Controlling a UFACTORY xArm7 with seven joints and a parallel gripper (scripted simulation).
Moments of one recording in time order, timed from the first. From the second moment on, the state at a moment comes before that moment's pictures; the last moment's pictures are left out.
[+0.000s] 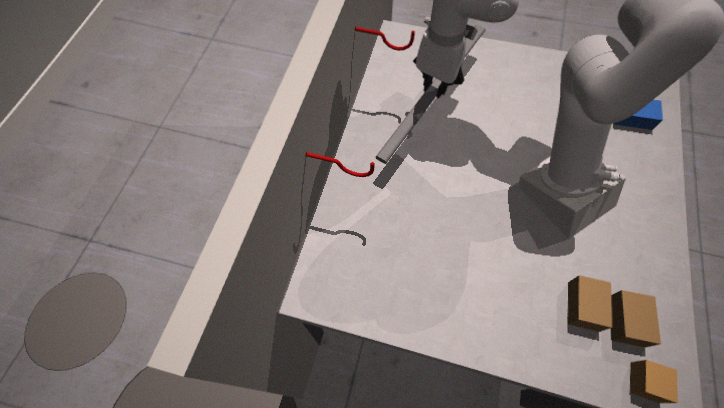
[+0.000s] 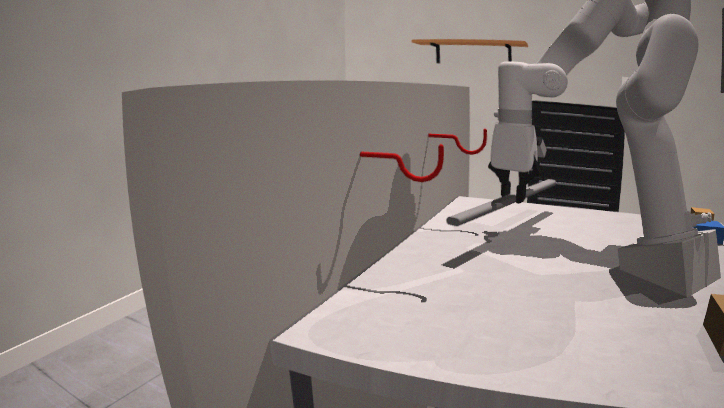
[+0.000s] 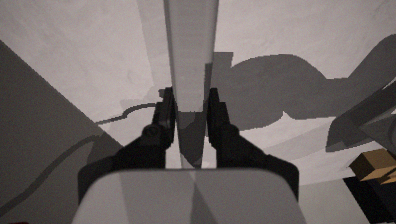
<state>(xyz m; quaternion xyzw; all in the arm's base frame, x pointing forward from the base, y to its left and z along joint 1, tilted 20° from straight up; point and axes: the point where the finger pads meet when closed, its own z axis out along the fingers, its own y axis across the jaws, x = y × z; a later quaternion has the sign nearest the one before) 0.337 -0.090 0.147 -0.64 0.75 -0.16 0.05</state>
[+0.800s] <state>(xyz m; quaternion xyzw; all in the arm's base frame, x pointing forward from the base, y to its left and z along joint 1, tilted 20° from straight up) 0.329 -0.085 0.173 -0.64 0.75 -0.16 0.05</state>
